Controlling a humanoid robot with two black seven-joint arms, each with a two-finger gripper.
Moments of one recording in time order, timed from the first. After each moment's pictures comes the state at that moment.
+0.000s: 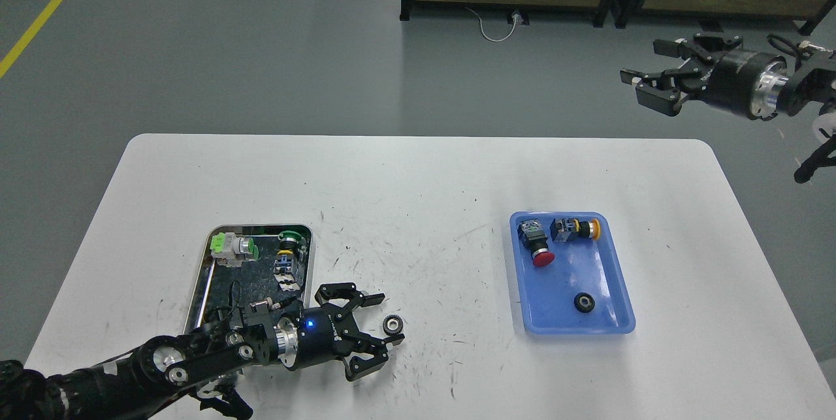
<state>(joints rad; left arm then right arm) -0.60 0.14 0.02 -0.85 0.76 -0.21 -0.34 1.06 -0.74 0.23 0.66 -0.52 0.58 0.20</state>
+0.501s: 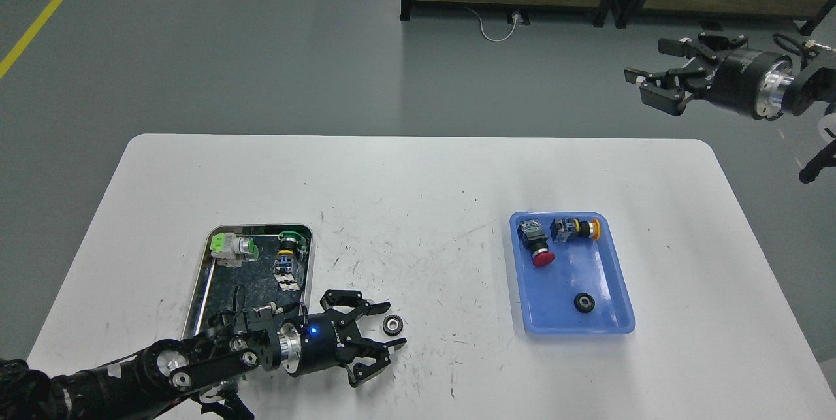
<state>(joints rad) -0.61 0.14 0.05 -0.85 0.76 -0.19 -0.34 1.06 -0.75 0.23 0.66 -0.52 0.58 0.20</state>
